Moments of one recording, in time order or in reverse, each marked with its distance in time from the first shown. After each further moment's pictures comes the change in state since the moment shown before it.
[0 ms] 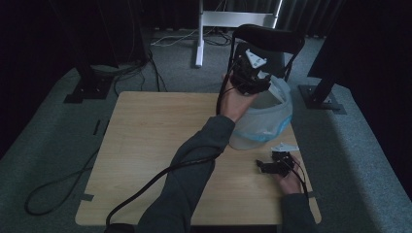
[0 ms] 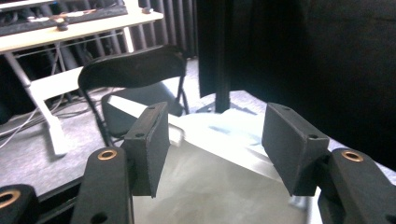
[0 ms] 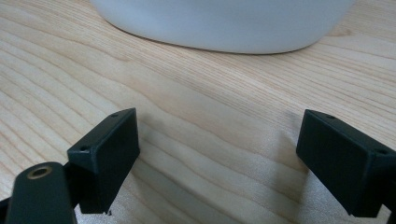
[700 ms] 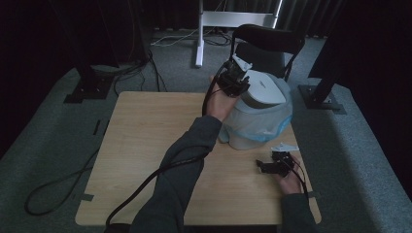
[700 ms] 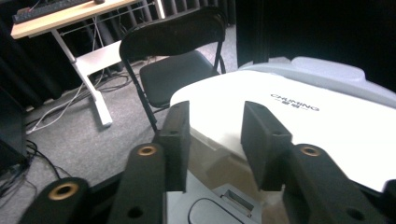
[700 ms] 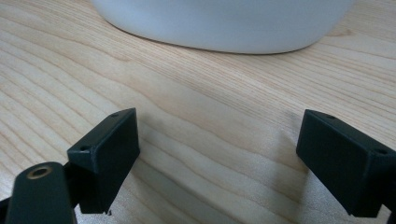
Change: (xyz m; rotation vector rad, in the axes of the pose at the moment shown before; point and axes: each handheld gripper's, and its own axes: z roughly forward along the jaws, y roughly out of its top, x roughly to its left) left arm 0.025 -0.023 0.007 0.141 0.138 0.095; right arm 0.000 0.000 0.000 0.000 -0.001 0.000
